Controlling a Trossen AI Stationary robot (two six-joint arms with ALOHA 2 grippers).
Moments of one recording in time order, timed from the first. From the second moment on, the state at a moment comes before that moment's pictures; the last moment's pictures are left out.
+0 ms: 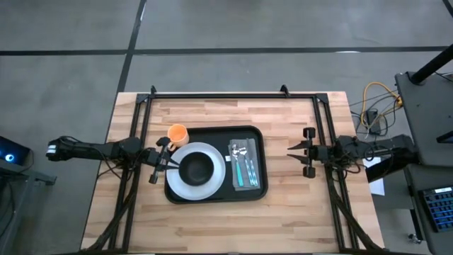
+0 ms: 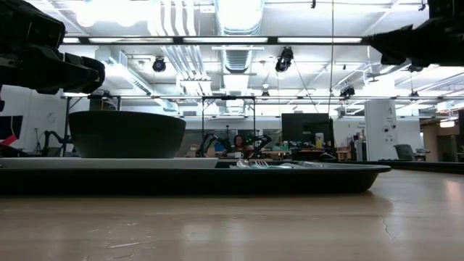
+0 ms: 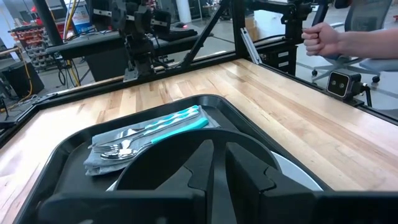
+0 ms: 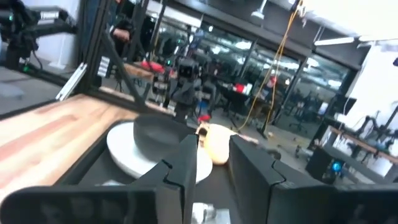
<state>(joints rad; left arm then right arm) -0.04 0.24 0.01 0.04 0.21 0.20 0.14 0.15 0.02 0.26 0.10 -0.34</state>
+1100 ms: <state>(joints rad) -0.04 0.24 0.01 0.04 0.21 0.20 0.14 0.10 0.03 -0.03 0.11 -0.42</state>
